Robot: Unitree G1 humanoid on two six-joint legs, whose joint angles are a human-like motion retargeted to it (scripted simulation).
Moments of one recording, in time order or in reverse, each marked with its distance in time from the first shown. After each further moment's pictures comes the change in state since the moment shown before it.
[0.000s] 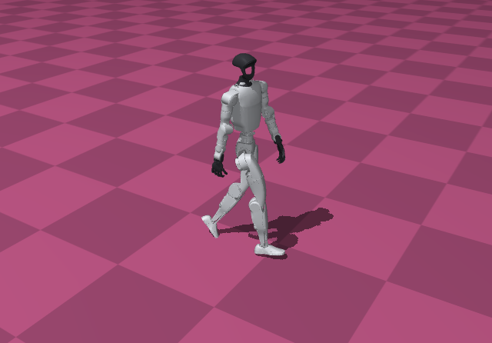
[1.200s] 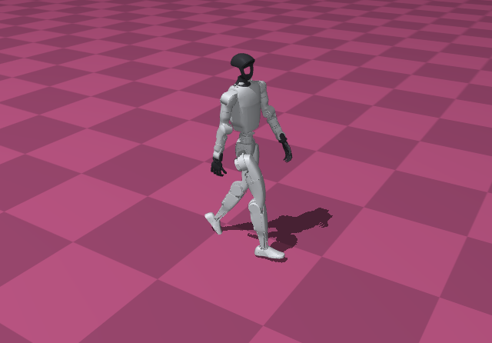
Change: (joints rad) left arm -0.056 0.024 0.052 -0.053 -0.055 -0.037 -0.044; right arm 0.022 0.016 -0.018 0.067 0.009 -0.063 -0.044; waist 0.051 -0.046 -0.032; left_leg -0.005 0.015 0.014 -0.003 -0.002 0.033; right_leg 0.001 -0.082 -0.038 -0.009 0.037 0.055
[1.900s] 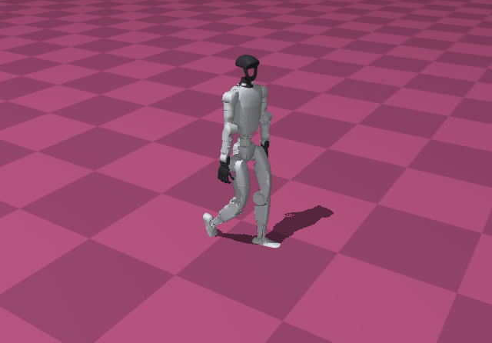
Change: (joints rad) left arm 0.142 0.021 0.040 0.275 0.079 0.226 0.017; right arm -0.224 0.036 0.020 -0.002 0.090 0.065 -0.065; waist 0.278 -0.098 0.043; left_leg -0.430 0.040 0.195 -0.152 -0.405 0.387; right_leg 0.344 0.226 0.062 0.642 0.427 0.315
